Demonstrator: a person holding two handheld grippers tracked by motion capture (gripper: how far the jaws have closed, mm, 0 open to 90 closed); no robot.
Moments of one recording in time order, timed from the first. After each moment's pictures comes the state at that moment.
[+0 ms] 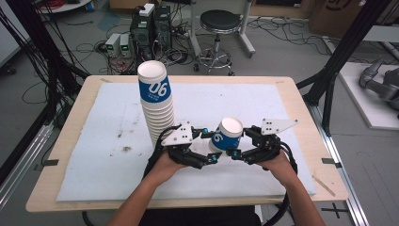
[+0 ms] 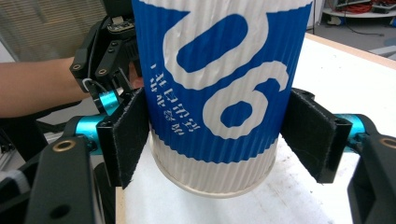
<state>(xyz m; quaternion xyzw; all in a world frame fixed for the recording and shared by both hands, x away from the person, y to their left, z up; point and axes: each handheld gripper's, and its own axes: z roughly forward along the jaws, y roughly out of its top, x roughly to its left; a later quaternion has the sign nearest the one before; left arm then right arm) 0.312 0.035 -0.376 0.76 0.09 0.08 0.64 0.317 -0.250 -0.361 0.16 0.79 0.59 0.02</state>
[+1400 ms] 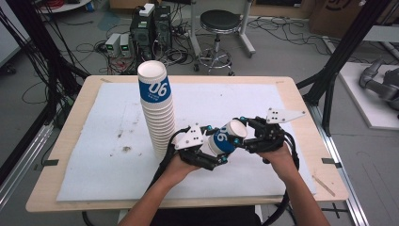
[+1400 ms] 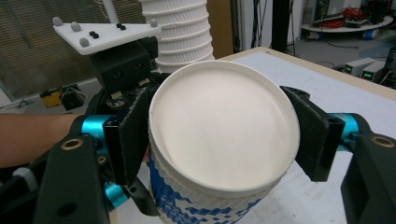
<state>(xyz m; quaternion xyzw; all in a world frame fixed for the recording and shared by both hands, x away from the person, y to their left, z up) 0.312 0.008 -0.389 0.75 0.12 0.12 0.64 0.324 -0.252 -0.335 0.19 0.77 0.61 0.04</state>
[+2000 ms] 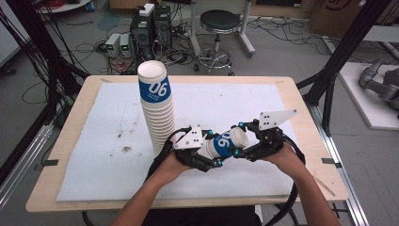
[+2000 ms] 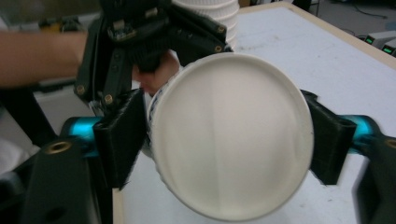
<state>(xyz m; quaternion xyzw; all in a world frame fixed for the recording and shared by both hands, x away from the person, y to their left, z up) 0.309 0.017 -0.373 0.80 0.06 0.11 0.59 0.321 -0.247 -0.328 0.13 0.84 0.52 0.05</state>
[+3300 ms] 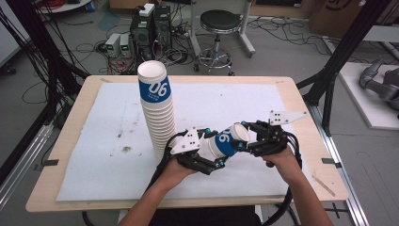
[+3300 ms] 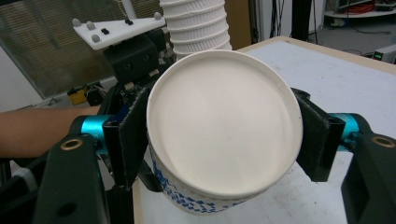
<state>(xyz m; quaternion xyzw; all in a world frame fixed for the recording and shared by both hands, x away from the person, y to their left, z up) 0.304 0.013 -0.392 0.74 0.11 0.12 0.65 0.322 -0.261 -0.339 0.19 0.77 0.61 -0.01</state>
